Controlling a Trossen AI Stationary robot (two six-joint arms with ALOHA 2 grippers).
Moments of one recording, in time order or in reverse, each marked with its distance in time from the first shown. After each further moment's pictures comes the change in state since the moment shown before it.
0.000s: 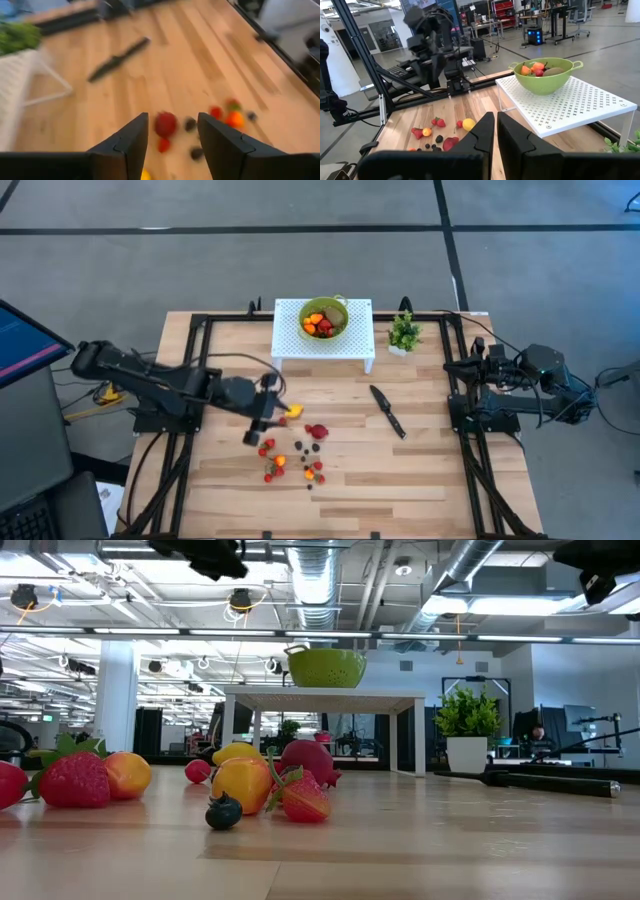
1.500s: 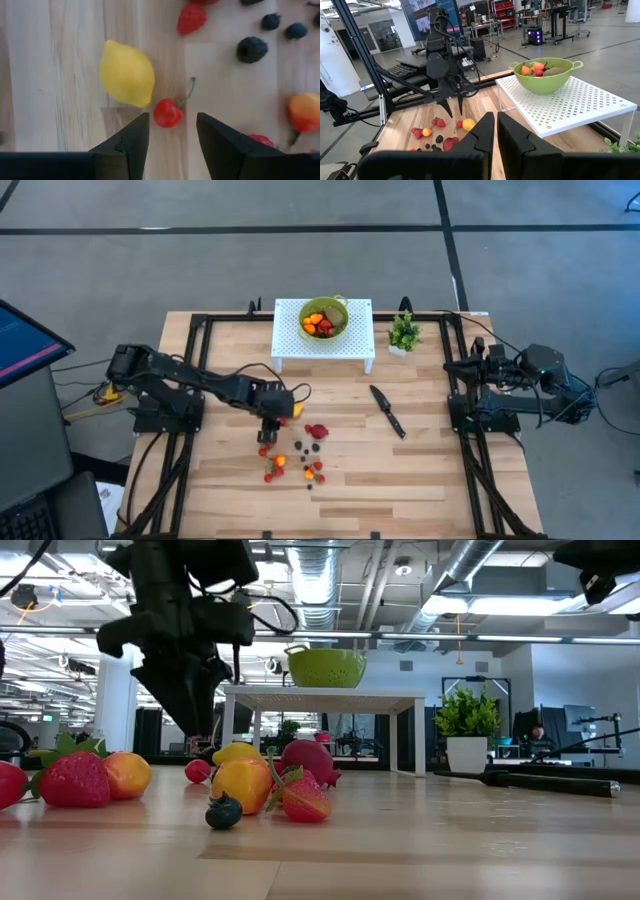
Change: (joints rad) left arm 0.121 0.392 -0.002 -0.219 0.022 -0.177; right arm 0.000 0.000 0.000 0.000 0.000 0.000
